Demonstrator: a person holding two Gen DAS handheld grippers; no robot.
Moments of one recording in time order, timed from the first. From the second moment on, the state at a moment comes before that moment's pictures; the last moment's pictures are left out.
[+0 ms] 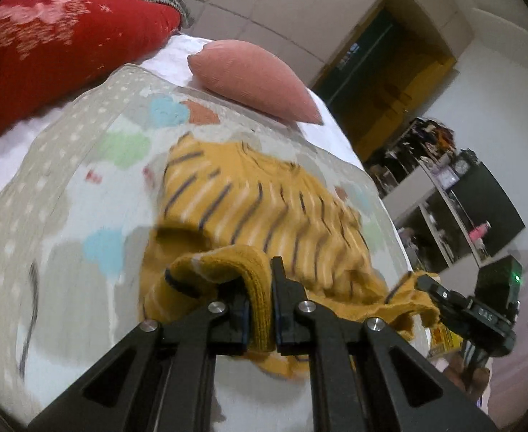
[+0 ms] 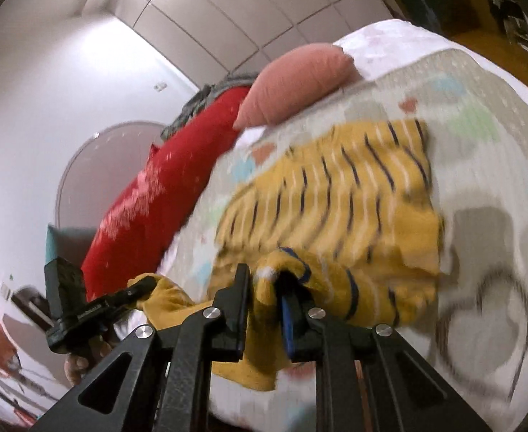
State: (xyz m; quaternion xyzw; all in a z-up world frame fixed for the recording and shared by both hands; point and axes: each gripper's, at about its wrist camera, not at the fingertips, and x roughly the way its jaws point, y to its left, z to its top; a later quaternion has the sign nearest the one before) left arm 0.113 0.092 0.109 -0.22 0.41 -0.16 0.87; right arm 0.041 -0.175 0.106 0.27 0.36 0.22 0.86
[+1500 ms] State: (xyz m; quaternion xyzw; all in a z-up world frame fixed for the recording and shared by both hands) left arm 0.288 0.081 0.016 -0.03 0.51 -0.06 0.86; right arm 0.244 -0.162 0.041 -0.01 0.46 0.02 0.89
